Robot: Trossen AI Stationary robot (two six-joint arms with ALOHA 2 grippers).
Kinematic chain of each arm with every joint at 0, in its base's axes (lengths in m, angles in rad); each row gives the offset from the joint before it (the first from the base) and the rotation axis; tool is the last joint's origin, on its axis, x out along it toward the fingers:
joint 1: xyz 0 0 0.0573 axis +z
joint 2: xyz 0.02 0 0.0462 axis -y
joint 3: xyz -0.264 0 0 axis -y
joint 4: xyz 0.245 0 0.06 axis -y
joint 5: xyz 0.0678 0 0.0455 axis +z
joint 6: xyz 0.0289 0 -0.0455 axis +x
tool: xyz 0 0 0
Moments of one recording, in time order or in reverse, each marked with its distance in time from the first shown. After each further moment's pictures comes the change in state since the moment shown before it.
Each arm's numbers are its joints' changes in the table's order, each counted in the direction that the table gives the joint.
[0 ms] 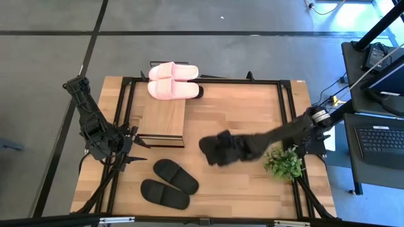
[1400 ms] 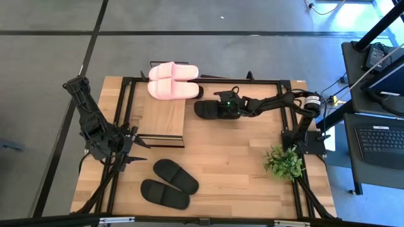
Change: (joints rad) left arm 0.000 0.000 0.000 0.000 0.000 0.000; right arm -0.692 -0.075 -0.450 0.994 0.493 -0.264
